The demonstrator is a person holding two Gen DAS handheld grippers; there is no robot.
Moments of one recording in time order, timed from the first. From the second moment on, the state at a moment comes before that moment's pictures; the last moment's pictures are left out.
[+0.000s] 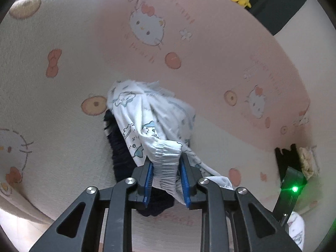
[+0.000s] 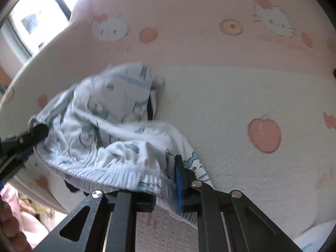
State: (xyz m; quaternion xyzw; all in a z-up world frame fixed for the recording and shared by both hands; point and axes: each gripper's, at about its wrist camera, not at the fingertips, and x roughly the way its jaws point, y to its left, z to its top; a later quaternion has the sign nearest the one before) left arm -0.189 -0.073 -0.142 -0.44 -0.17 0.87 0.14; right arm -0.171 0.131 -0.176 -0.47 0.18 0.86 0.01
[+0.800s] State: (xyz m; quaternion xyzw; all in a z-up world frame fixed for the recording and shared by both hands) left arm -0.159 -0.023 -0.160 -0.48 -0.17 0.84 0.18; right arm -0.169 0.217 -0.138 -0.46 0.28 0.84 0.08
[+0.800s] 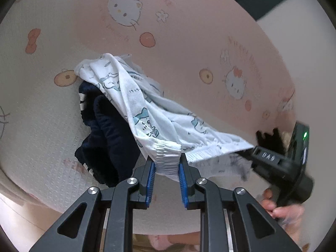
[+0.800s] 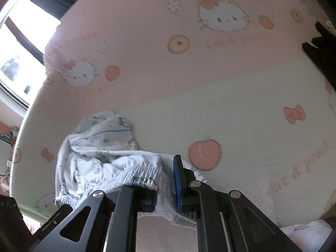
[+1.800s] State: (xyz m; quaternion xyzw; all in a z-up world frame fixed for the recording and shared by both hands) left arm -0.132 -0.060 -0.141 -0.40 -0.21 0.87 0.18; right arm -0.160 0.165 -0.116 -0.51 0.18 0.84 0.04
